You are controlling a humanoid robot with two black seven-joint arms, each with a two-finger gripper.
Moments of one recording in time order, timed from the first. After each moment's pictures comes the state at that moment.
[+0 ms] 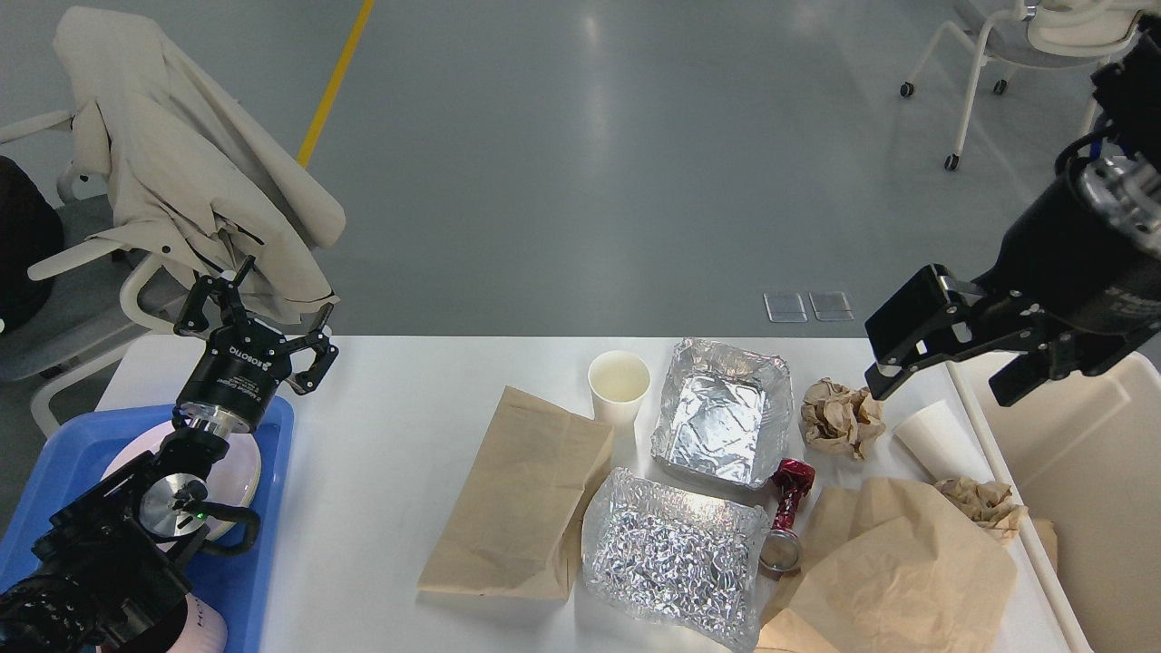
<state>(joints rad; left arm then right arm) -0.60 0.26 -0.79 -0.39 -0.03 -0.74 -0.44 2.59 -0.35 -1.51 1.70 -0.20 0.89 0.20</state>
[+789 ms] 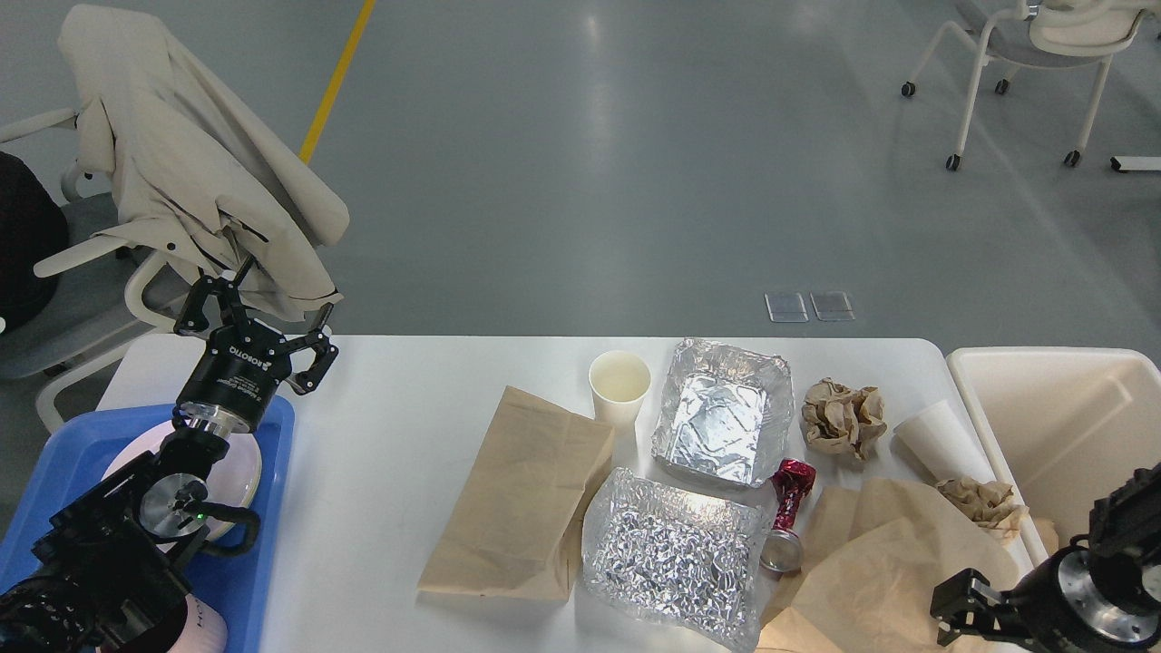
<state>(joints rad) -0.60 0.26 -0.79 -0.39 -0.03 -0.74 -0.44 1.62 -0.51 -1.46 1.70 0.04 0.11 0.04</state>
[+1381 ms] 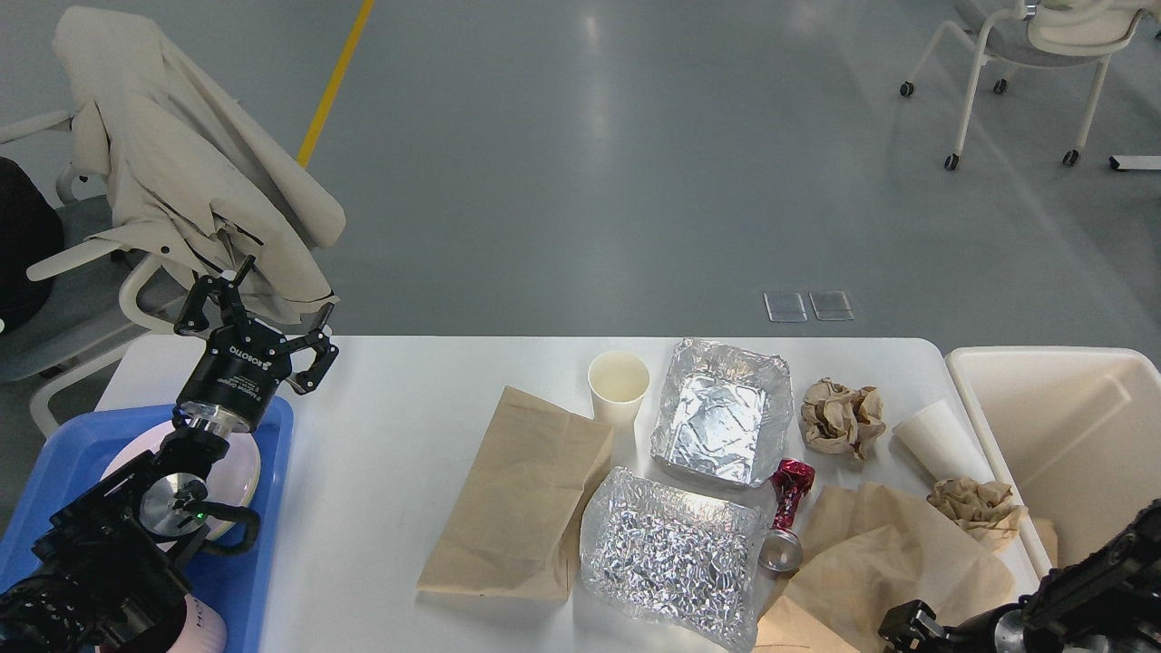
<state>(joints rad) -0.60 0.26 -0.79 -0.39 -0.03 -0.74 -0.44 1.30 -0.53 -1.21 1.65 0.12 -0.21 0.06</state>
